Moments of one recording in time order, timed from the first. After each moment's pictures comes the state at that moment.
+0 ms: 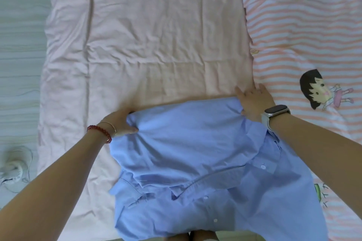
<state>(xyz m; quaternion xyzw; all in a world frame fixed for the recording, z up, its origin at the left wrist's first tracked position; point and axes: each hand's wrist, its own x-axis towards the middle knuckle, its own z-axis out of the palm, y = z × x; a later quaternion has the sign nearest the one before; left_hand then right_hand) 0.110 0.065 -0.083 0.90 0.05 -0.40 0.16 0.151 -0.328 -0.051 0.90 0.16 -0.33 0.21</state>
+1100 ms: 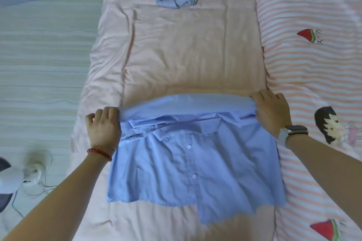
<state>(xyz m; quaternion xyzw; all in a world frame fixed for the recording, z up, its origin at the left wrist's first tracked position) 0.095 0.122 -0.015 0.99 0.05 0.12 -0.01 0.181 -0.290 0.007 0.98 0.17 0.02 -0.01</state>
